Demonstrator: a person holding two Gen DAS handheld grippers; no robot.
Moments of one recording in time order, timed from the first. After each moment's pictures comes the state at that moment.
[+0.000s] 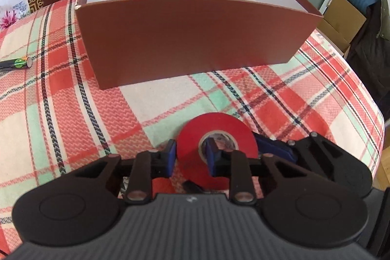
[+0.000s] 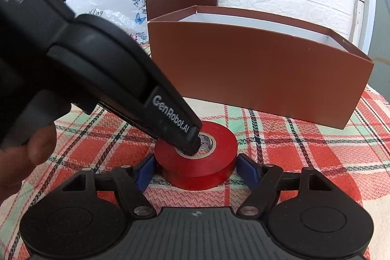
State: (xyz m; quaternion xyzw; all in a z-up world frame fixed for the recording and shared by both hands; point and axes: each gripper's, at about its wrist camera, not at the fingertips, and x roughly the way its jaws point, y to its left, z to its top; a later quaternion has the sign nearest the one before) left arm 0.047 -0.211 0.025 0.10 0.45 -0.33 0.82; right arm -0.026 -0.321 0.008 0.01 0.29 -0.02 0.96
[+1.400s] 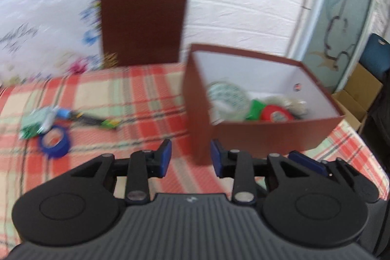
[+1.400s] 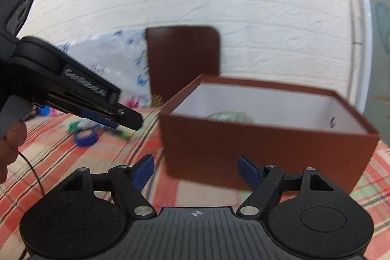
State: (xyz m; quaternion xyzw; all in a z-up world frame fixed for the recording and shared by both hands) left arm 0.073 -0.102 0.093 0.01 0.33 -0.25 0.91; right arm 0.006 -0.299 0.050 0.02 0.18 -0.02 0.98
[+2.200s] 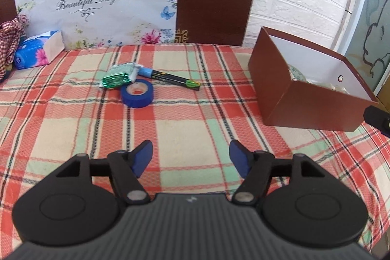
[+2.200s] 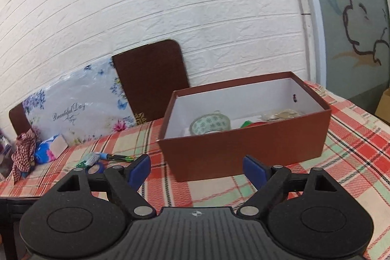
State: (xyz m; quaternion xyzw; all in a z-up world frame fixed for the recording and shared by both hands) left arm 0.037 -0.015 0.078 0.00 0.35 -0.16 0.92; right arm -0.039 -0.290 0.118 0.15 0.19 -0.11 0.96
